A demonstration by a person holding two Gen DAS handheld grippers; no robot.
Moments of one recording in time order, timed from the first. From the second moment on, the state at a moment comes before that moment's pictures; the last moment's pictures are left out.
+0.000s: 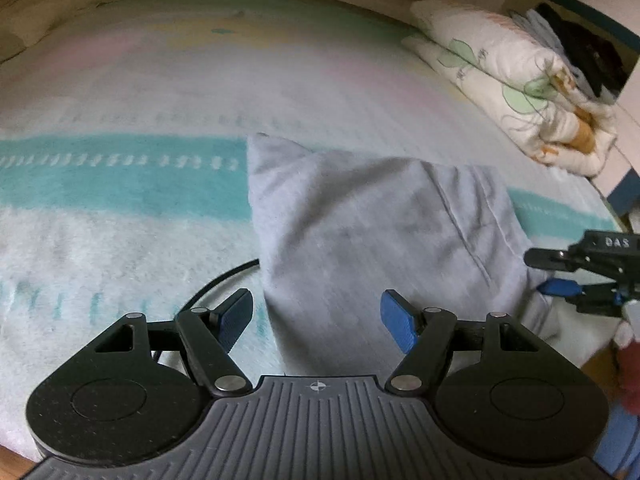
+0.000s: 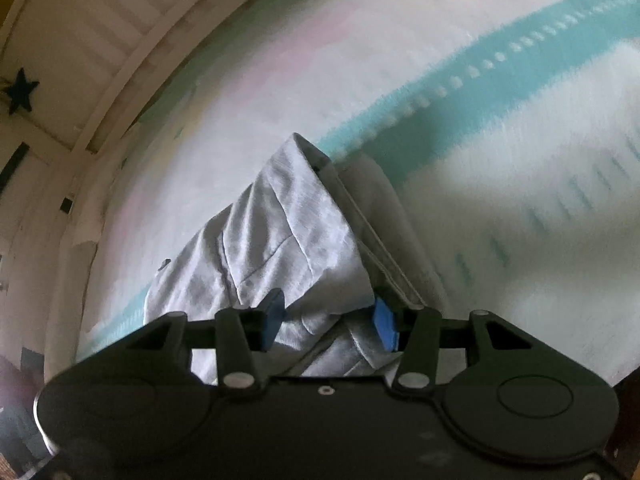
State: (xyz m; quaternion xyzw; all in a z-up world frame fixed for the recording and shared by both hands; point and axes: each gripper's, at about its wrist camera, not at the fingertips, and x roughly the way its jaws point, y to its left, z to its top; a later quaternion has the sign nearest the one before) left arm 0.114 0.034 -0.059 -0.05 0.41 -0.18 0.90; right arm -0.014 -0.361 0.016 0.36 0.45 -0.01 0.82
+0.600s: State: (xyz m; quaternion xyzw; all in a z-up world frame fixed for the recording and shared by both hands) left arm 0.113 0.036 -0.055 -0.06 0.40 -0.19 0.89; right arm -0.060 -0.340 0.051 0.26 0.43 0.01 0.86
